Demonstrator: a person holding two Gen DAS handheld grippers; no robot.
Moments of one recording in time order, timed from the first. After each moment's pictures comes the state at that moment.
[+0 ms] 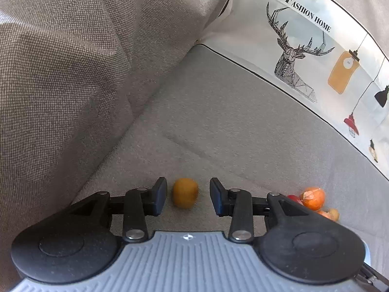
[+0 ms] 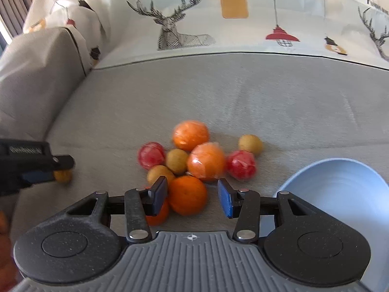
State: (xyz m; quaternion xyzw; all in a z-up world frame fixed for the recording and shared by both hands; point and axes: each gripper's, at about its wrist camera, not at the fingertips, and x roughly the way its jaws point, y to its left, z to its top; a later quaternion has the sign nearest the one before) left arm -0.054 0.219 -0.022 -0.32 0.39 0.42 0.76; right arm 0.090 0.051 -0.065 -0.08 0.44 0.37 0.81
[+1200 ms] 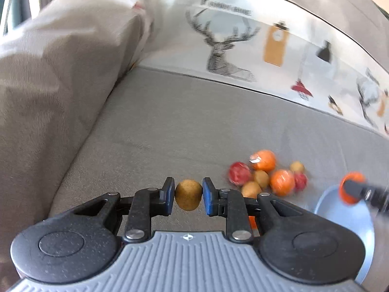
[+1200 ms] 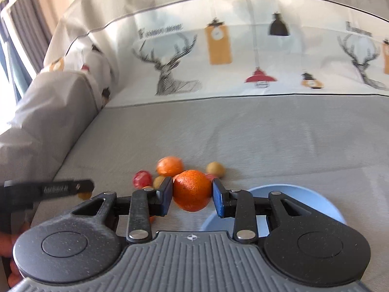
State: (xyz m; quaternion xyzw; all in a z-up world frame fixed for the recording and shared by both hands) left arm -0.037 0.139 0.002 -0.19 0.38 0.34 0.84; right arm 0.098 -0.036 -0.010 -0.03 0.37 0.40 0.84
